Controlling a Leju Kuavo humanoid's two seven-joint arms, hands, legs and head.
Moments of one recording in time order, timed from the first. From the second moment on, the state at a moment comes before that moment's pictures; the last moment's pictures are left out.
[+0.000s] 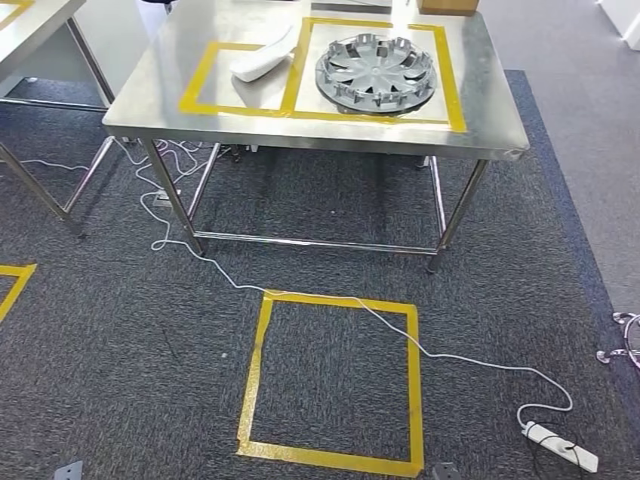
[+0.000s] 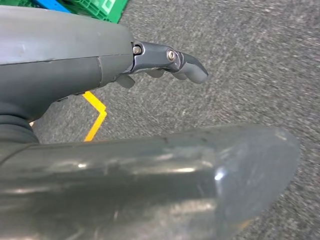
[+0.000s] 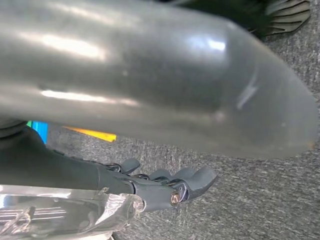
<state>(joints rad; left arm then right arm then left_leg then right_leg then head) -0.10 -0.14 1.10 -0.28 -0.98 0.13 -0.16 -0.10 0.21 -1.14 -0.24 1.21 0.04 -0.22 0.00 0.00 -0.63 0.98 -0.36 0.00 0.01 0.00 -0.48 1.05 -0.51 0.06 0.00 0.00</state>
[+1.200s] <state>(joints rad) -0.10 -0.15 1.12 -0.28 -0.97 0.11 -0.16 -0.10 0.22 -1.15 -0.24 1.22 0.05 -0.23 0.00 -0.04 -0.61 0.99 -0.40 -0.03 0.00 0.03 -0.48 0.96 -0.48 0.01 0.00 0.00</state>
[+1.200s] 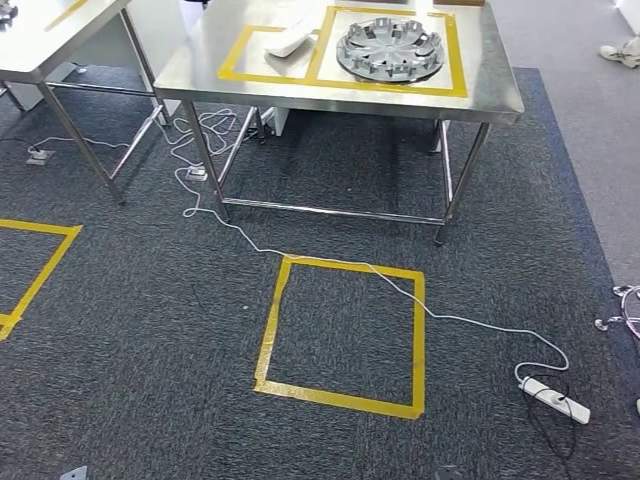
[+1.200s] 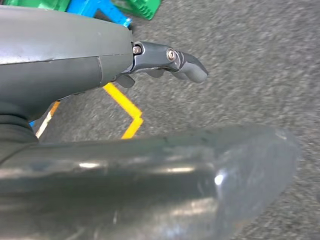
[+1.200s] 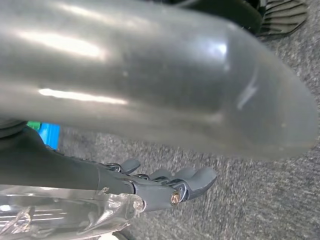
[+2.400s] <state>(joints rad) -0.09 -0.16 1.17 -0.28 -0.95 0.11 -0.12 -0.09 0.22 -1.12 -0.24 1.28 0.03 -0.22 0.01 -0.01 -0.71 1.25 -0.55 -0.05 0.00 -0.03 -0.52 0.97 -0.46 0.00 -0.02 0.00</state>
